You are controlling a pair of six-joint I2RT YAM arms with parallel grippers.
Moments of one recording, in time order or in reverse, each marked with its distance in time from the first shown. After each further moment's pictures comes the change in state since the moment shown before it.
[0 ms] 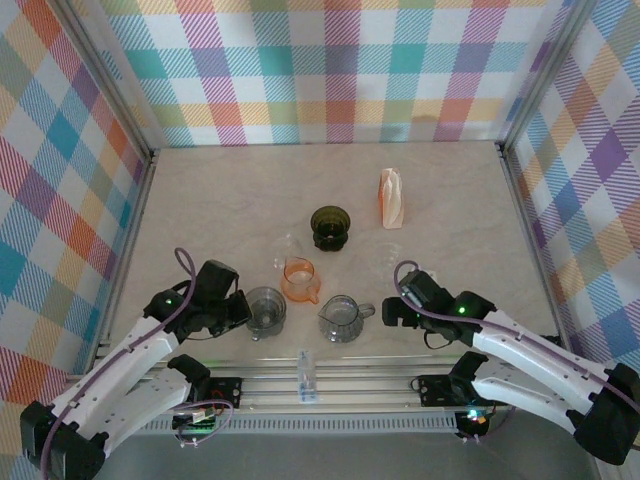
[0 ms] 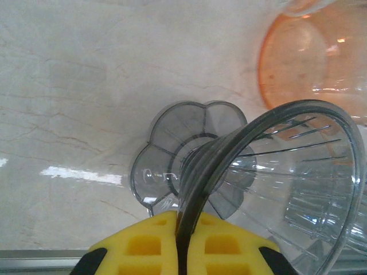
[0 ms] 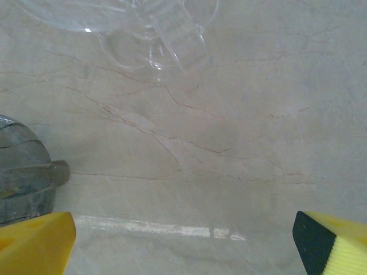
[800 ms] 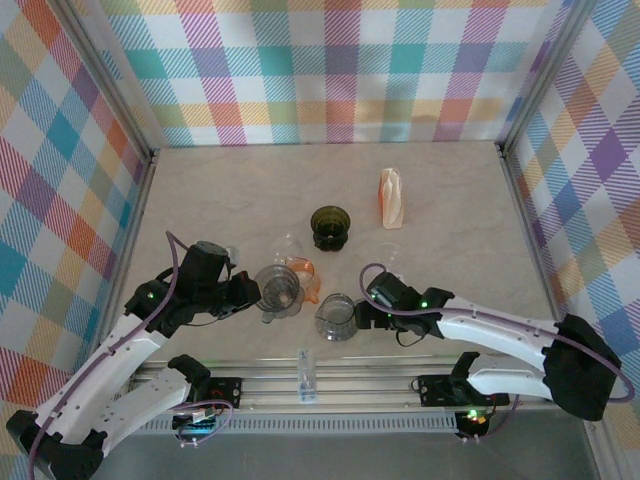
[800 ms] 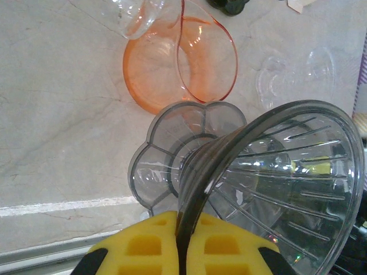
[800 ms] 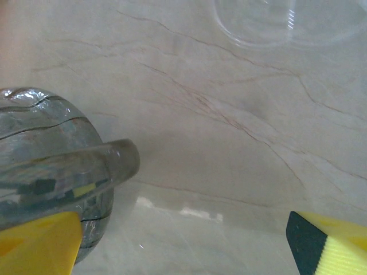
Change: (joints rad) left arm -0.025 0.006 0.196 0.000 0.127 0.040; right arm 0.118 0.310 0.013 0.302 -0.097 0.071
